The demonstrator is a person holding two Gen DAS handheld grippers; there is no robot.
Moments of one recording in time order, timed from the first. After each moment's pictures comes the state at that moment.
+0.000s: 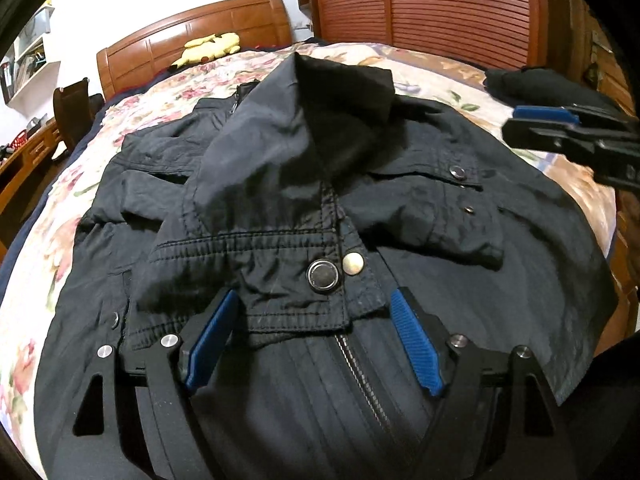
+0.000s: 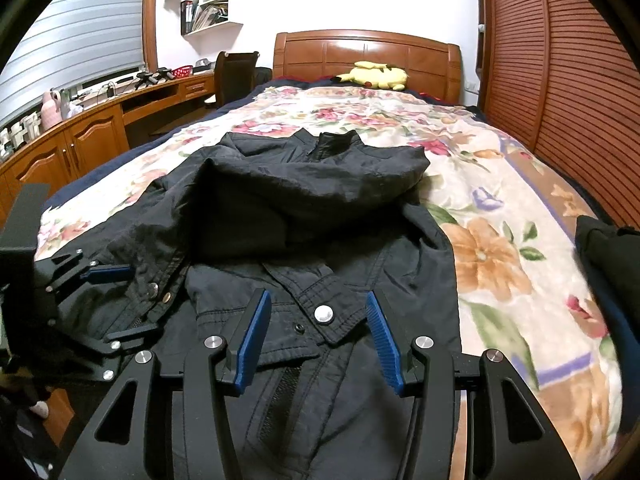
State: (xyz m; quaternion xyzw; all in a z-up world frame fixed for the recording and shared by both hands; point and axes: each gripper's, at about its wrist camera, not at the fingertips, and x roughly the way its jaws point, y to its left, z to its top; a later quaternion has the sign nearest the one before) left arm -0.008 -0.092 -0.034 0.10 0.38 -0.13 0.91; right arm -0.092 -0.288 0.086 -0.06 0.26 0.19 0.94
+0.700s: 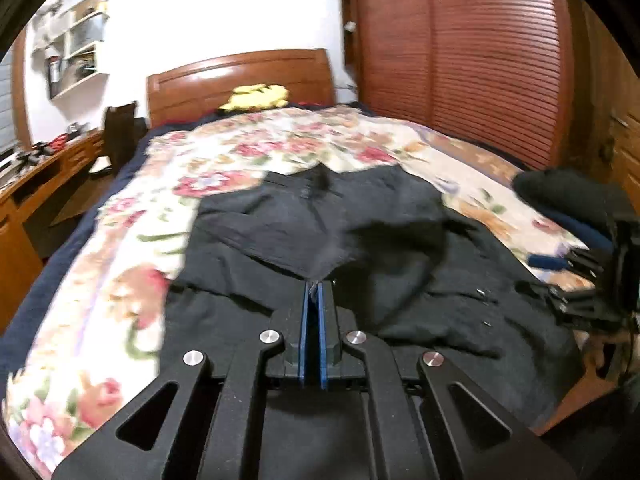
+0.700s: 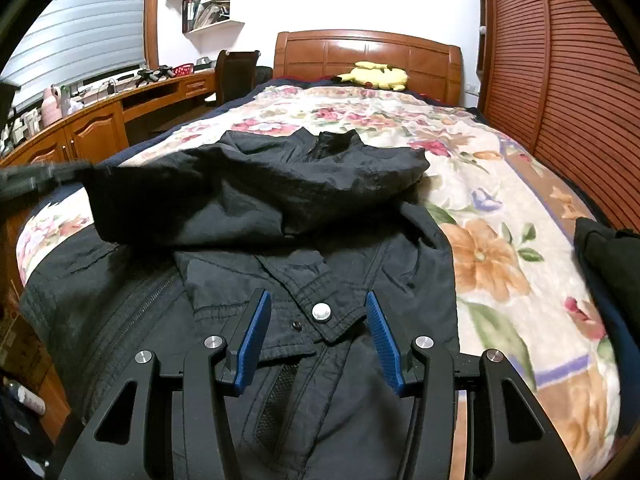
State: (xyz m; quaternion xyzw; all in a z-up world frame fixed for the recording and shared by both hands) left arm -0.018 -0.005 0.077 0.05 0.29 -0.08 0.95; right arm -0.090 -0.294 0.086 -0.07 0.26 0.19 0.94
